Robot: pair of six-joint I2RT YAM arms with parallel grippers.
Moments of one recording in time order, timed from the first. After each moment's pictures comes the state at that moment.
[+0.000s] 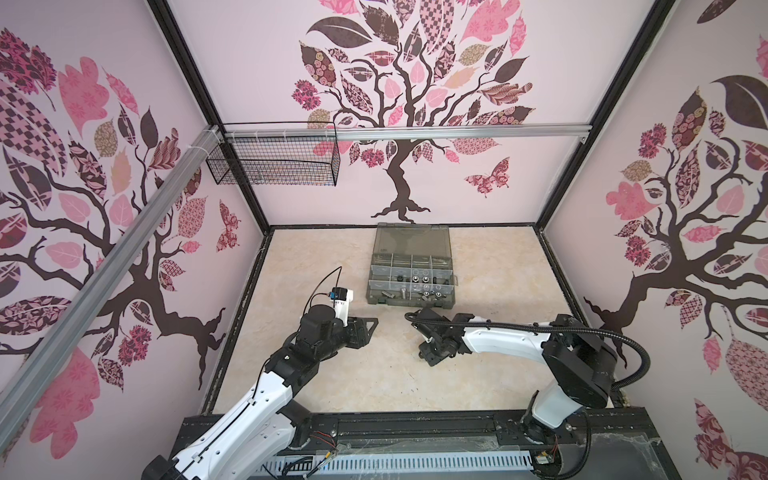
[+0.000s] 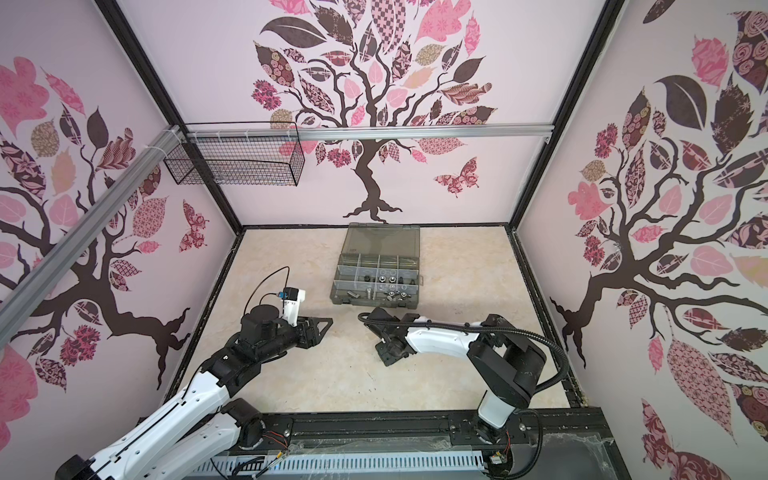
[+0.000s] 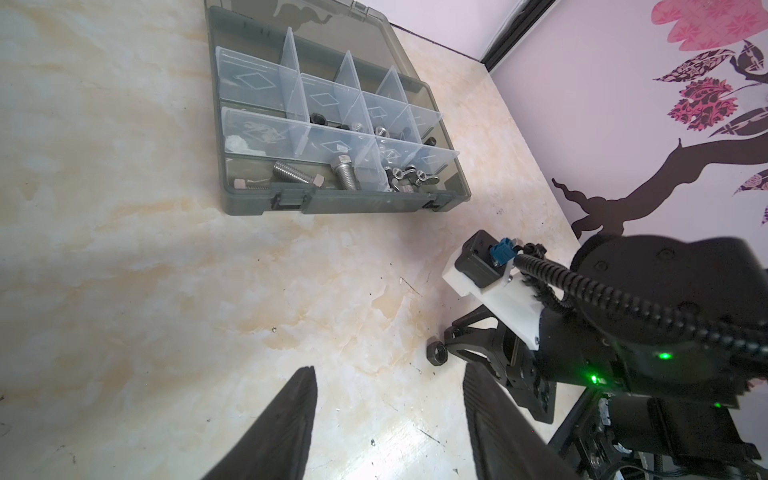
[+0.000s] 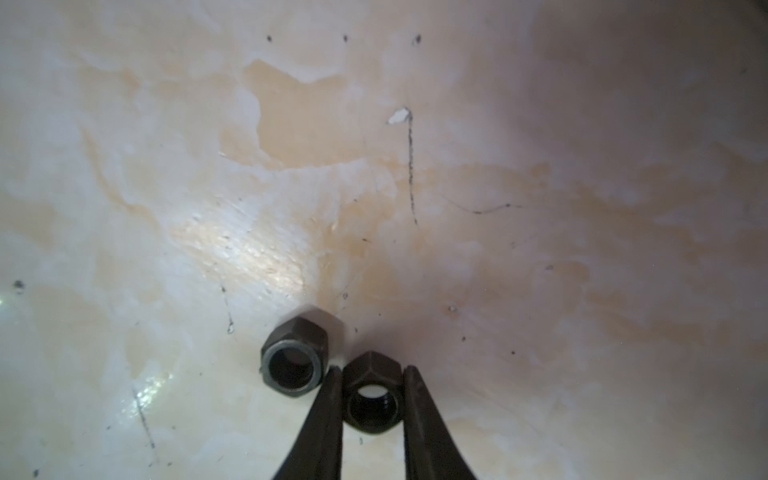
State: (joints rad) left arm -0.53 0.78 0.51 -0.24 0.20 -0.50; right arm 0.90 1.64 0.95 -0.56 0.10 0.33
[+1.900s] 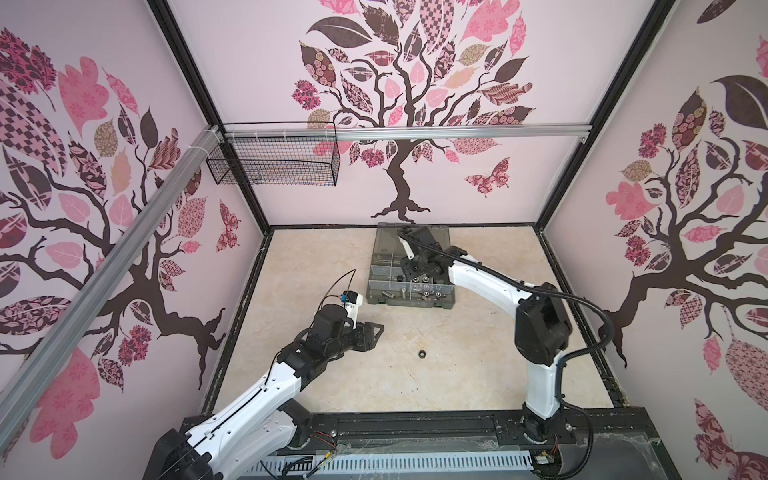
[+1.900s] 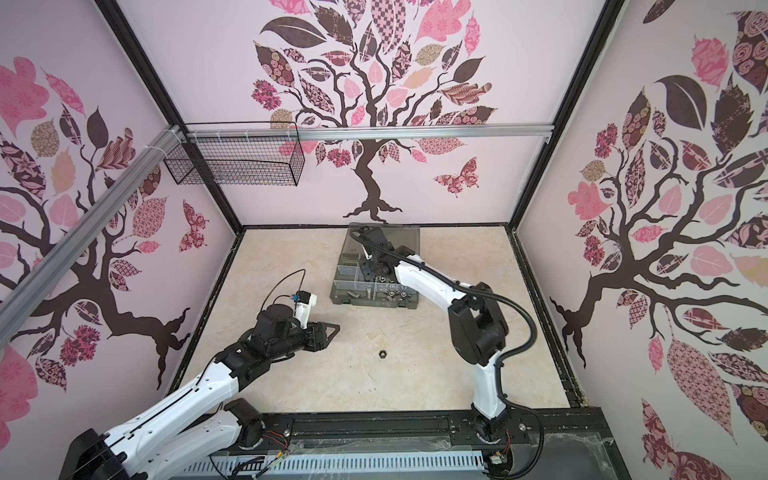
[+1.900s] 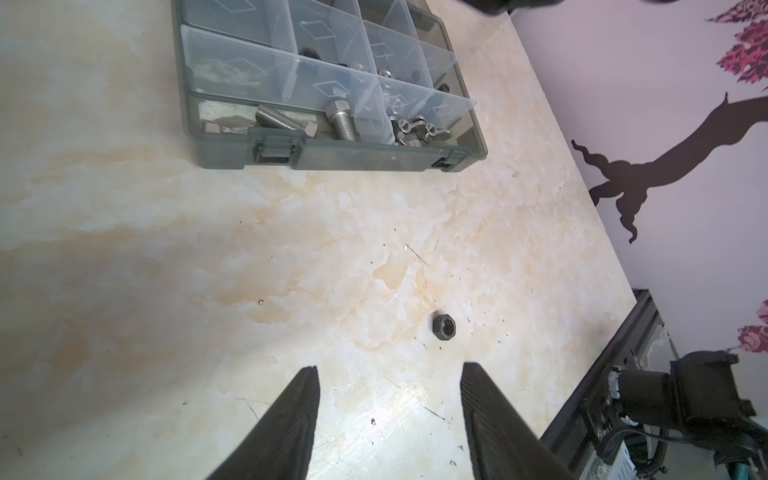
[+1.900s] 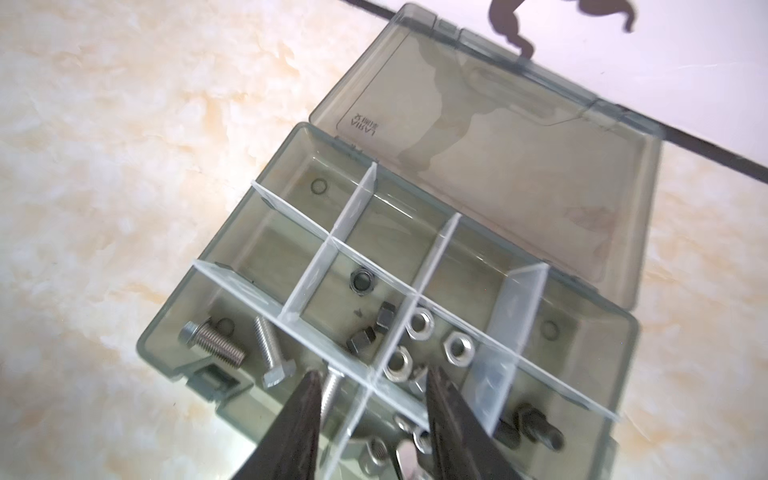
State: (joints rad) left arm -0.62 0.91 0.51 -0.23 0.19 -0.51; right arm 0.64 1.88 1.57 -0.47 0.15 0.14
